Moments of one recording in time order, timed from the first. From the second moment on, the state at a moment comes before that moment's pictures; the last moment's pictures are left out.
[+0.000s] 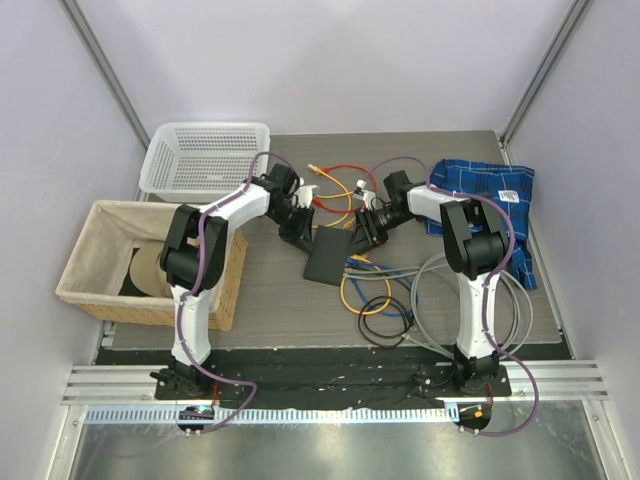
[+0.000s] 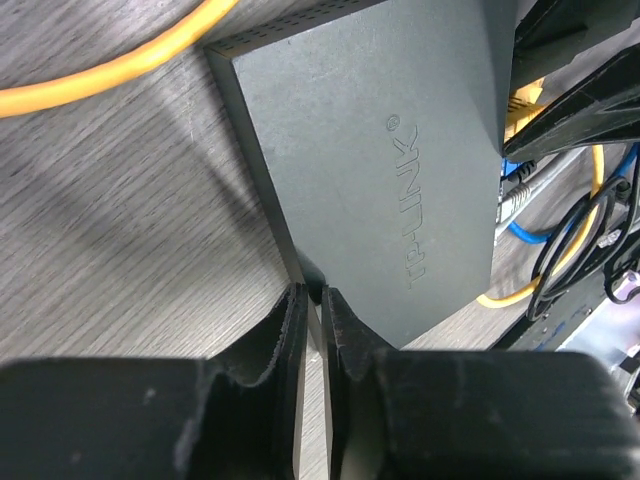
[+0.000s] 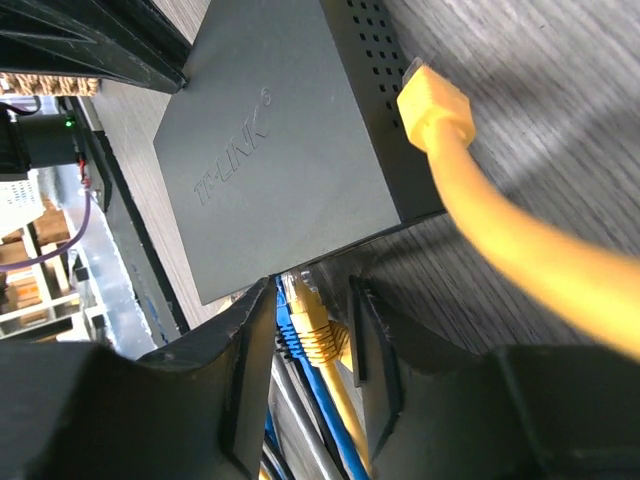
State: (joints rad) left arm -0.43 2.09 1.53 -0.71 0.56 -0.08; right arm 0.28 2.16 1.44 -0.62 -0.93 -0.15
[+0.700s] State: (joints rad) left arm -0.44 2.09 1.54 -0.72 0.51 -0.10; right arm 0.30 2.27 1.60 -0.85 -0.95 -0.30
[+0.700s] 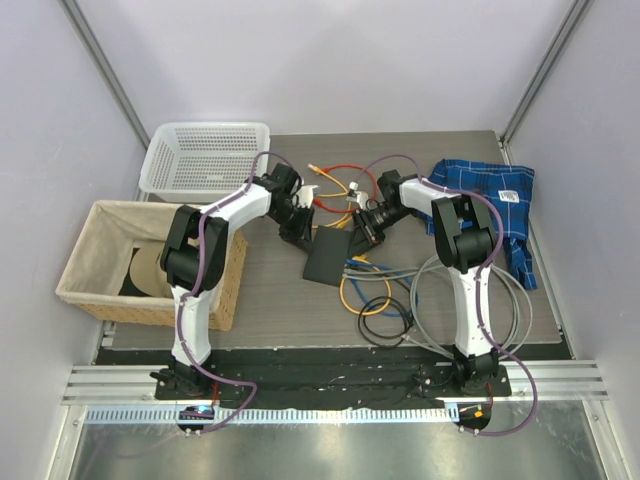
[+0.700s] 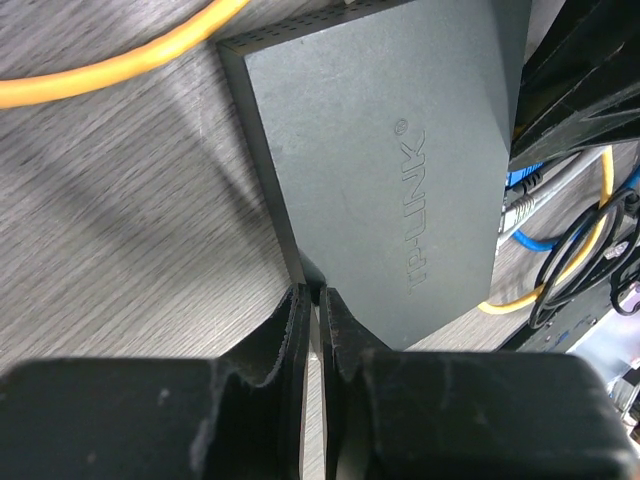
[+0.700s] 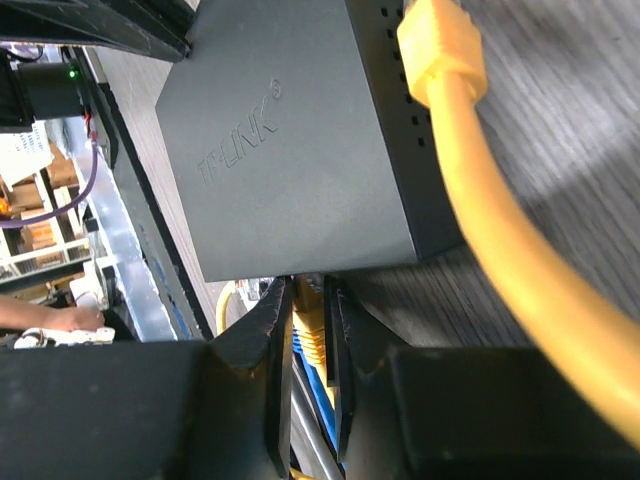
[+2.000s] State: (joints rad) left arm -0.49 1.94 1.49 -0.72 0.42 0.00; right arm 0.32 2.30 1.67 -0.94 -0.91 -0.31
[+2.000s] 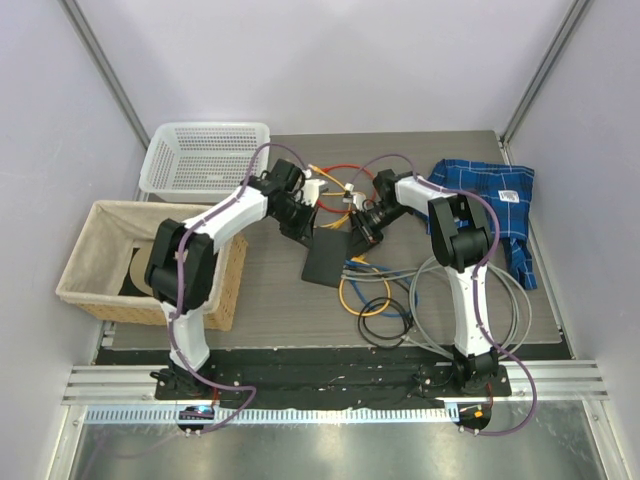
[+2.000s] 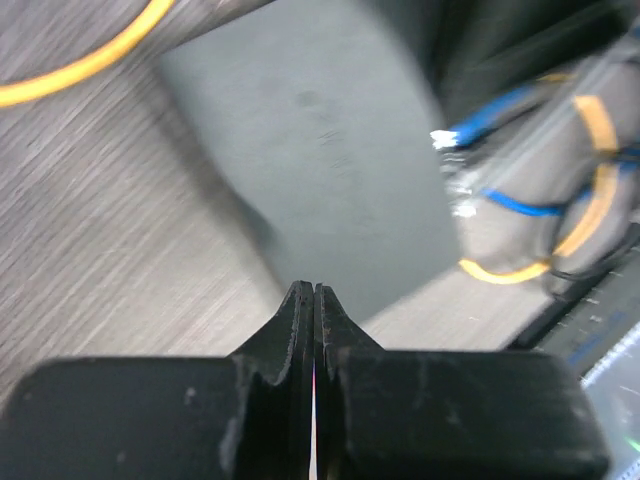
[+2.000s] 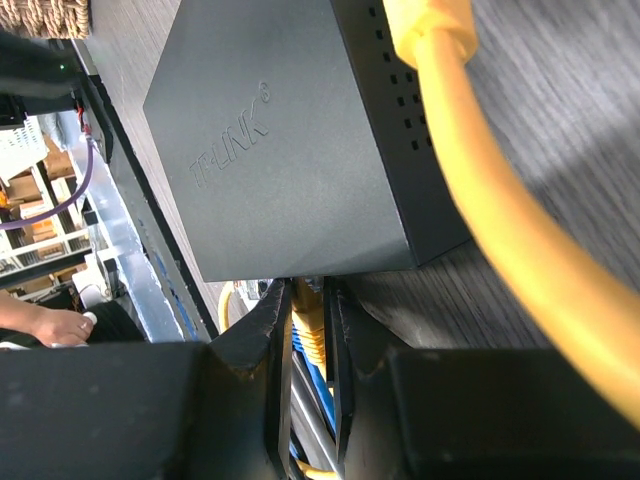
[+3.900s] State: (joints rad) left arm -0.53 2.05 1.52 -0.59 0.47 -0.05; right arm 0.17 2.34 2.39 -0.88 -0.50 -0.34
